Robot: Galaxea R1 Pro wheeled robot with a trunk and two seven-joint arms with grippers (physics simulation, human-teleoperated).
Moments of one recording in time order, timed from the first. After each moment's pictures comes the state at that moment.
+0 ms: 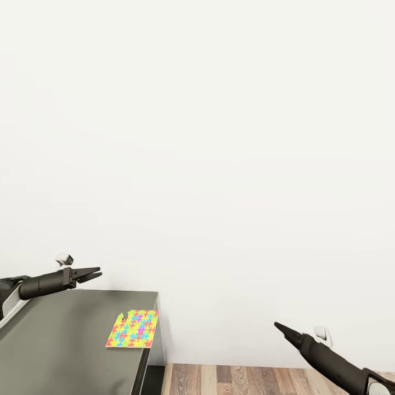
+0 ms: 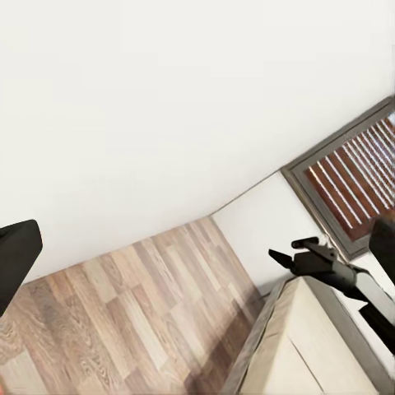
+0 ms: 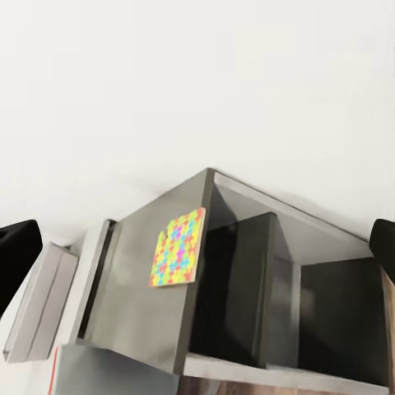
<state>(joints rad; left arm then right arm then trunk) -0.89 0.56 -0.14 -0.31 0.38 0.54 -1.57 0.00 -0.21 -0.29 -1.36 -0.74 0.76 0.67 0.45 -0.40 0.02</state>
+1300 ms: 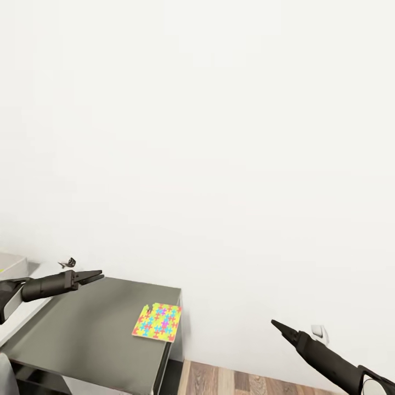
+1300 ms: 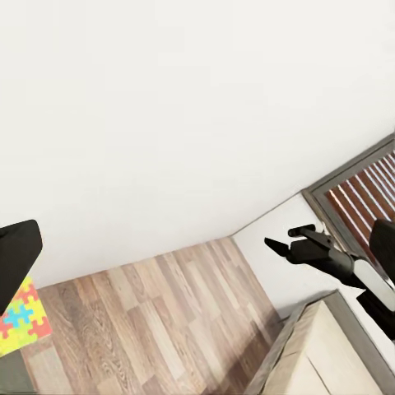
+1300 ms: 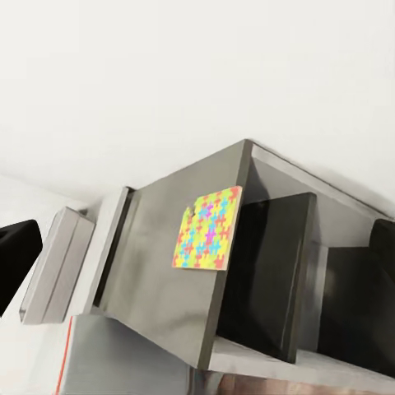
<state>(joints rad) -0.85 0.56 -0.14 -0.36 0.39 0.54 -1.57 -0.01 -0.19 -0.28 -1.36 -0.74 0.76 0.65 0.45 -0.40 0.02</state>
